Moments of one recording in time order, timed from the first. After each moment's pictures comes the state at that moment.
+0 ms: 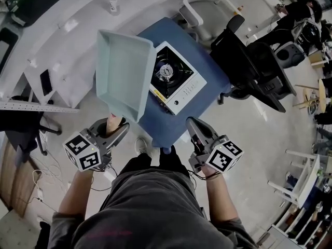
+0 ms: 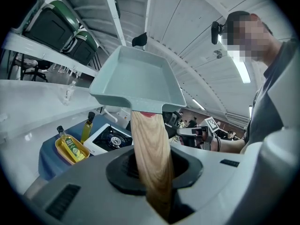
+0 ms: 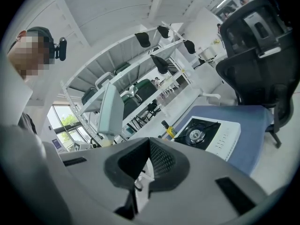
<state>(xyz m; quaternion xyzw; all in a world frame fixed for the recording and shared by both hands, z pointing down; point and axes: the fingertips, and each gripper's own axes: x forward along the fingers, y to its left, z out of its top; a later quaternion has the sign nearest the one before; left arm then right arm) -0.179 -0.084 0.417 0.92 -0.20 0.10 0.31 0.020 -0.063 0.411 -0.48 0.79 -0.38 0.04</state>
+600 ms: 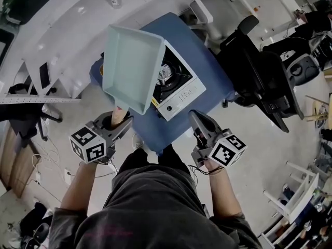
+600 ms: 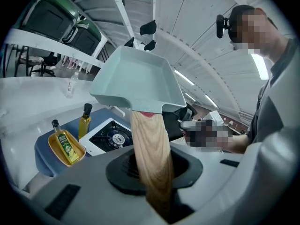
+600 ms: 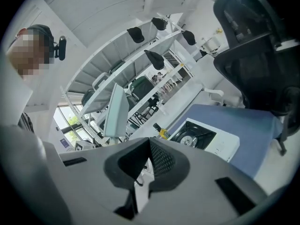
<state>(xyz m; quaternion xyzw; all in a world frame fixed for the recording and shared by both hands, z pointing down) -0.102 -0.131 0.457 0.90 -0.25 0.14 0.34 0.091 -0.132 0.438 -0.44 0.80 -0.41 0.02</state>
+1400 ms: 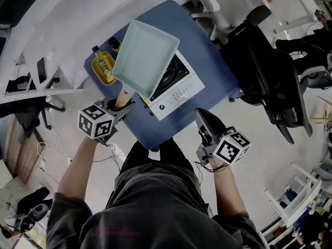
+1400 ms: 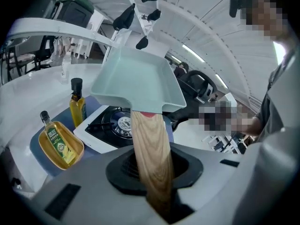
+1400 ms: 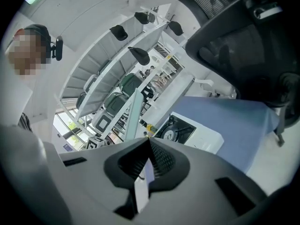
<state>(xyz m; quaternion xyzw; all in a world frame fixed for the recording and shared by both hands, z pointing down) -0.052 -0.174 0.558 0.86 -0.24 0.28 0.36 0.163 -0.150 0.502 -0.41 0.78 -0.47 0.01</state>
